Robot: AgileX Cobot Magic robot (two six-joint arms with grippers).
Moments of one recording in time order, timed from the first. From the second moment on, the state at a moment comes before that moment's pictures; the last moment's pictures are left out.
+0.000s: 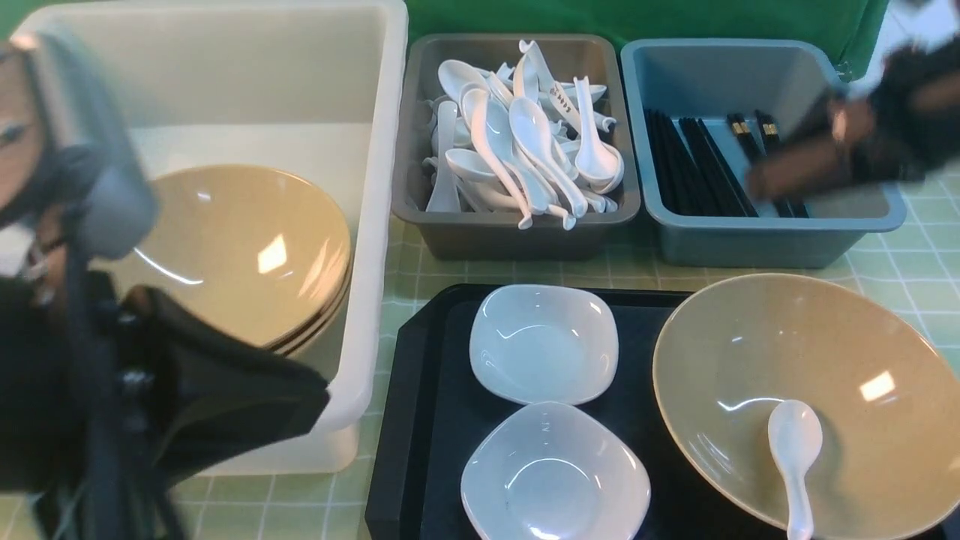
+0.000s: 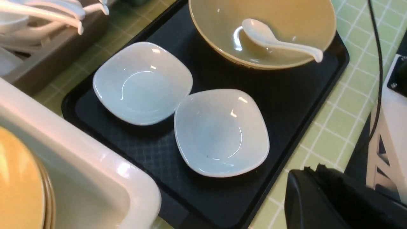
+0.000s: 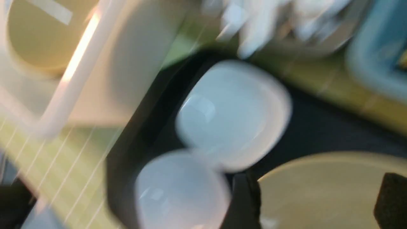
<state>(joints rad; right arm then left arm) 0.01 1.47 -1.24 0.73 1.02 -0.60 -0.48 0.80 -0.97 -0.48 1.06 0.60</state>
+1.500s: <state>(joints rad) 0.34 1.61 -0.96 0.18 0.97 0.23 -0.53 0.63 -0.77 -0.66 0.92 0.66</state>
